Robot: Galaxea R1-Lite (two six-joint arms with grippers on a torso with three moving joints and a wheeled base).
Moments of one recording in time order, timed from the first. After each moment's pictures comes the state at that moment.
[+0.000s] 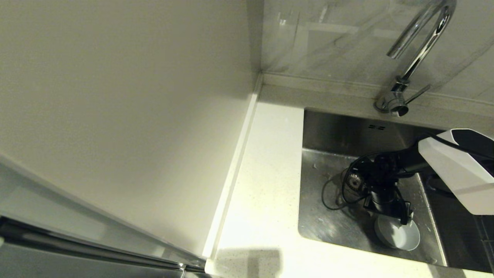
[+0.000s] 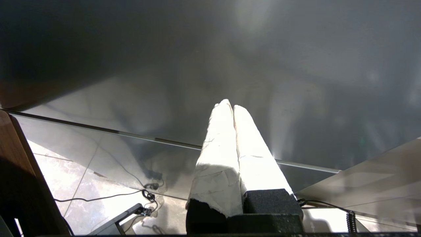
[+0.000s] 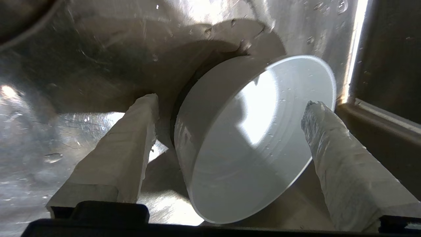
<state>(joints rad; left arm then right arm) 0.00 0.00 0.00 -0.01 0.00 0.00 0.05 2.45 -1.63 0.62 -0.57 0.73</state>
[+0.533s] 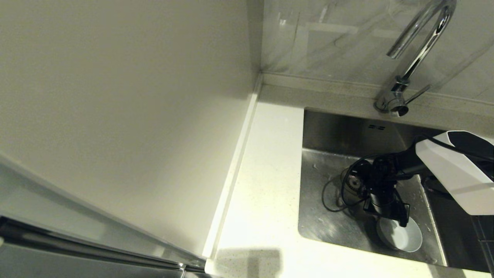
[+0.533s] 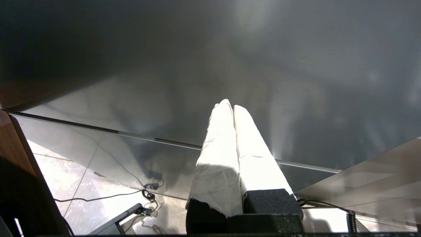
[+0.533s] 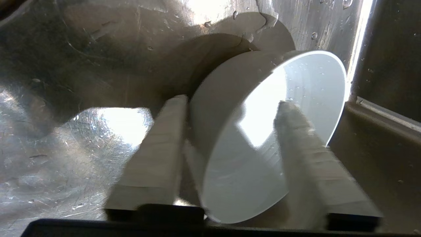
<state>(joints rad) 0.00 0.00 0.00 -0.01 0.00 0.00 0.05 2.47 -1.62 0.62 -0.57 0.73</state>
